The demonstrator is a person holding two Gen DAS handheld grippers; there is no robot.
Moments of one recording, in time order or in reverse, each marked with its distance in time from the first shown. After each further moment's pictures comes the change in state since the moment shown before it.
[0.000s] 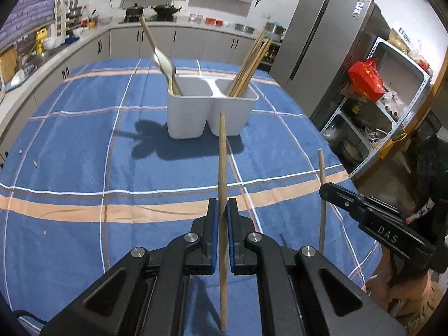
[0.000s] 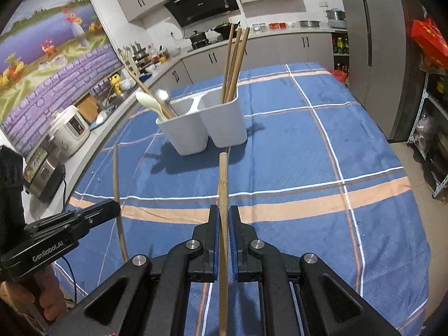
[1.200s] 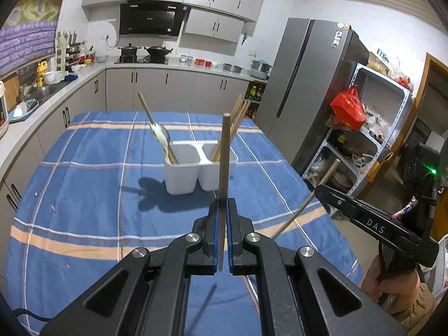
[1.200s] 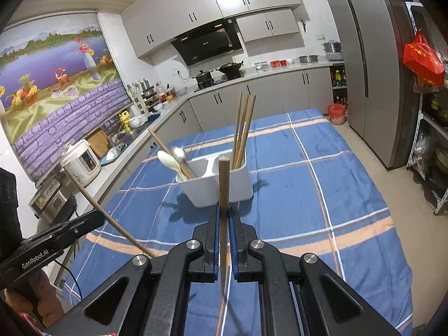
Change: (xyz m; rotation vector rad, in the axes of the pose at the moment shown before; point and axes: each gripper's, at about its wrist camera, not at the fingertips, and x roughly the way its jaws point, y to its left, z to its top) left arm -0.078 -0.013 0.035 0.041 -0.214 -0.036; right arm -0.059 0.011 0.041 -0.012 -0.200 0.025
